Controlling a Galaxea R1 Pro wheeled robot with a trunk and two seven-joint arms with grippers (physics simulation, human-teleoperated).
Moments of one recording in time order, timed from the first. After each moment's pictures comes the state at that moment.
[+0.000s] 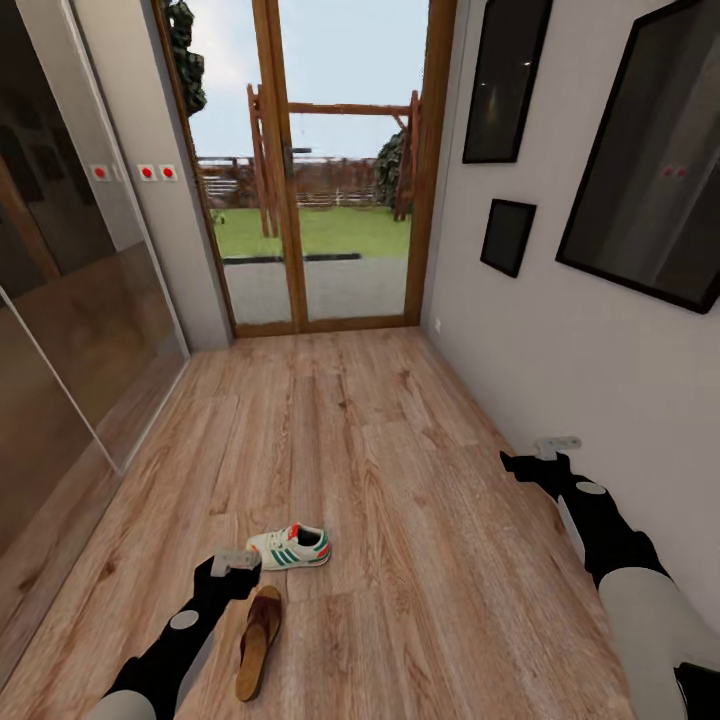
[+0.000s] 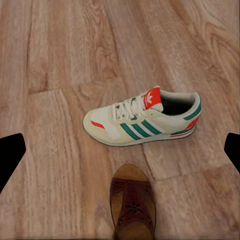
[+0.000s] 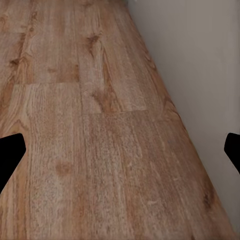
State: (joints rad) left arm -0.52 0.01 0.16 -0.47 -0.20 -0.16 -0.05; right arm -0.79 -0.17 -0.26 -0.69 0.22 0.13 0.25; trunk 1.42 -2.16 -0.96
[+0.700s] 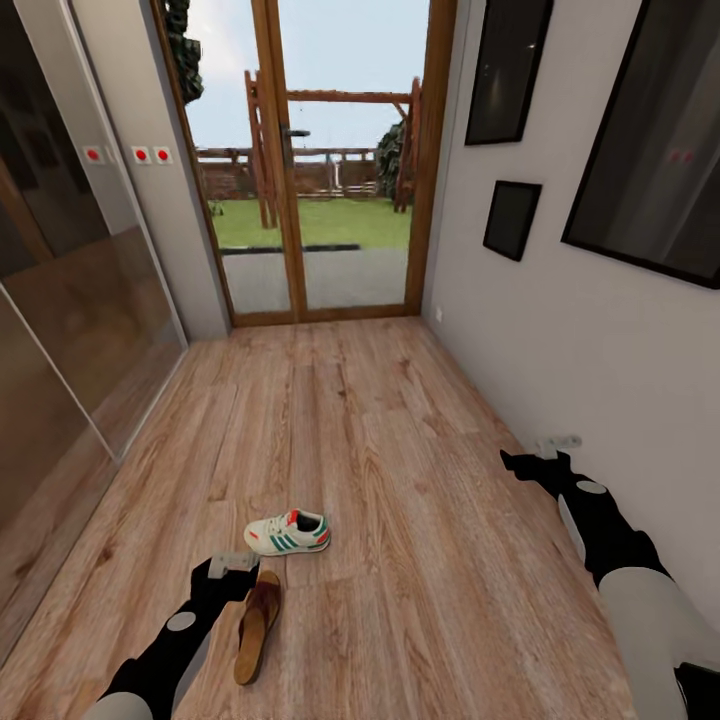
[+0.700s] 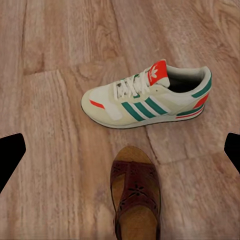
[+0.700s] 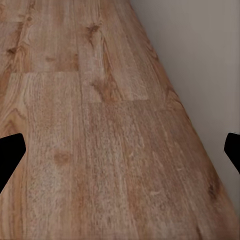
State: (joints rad) left arm -0.52 0.02 0.16 -0.47 -0.20 -0.16 -0.05; right arm -0.79 -0.17 -0.26 -0.70 0.22 0.13 0.25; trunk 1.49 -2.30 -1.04
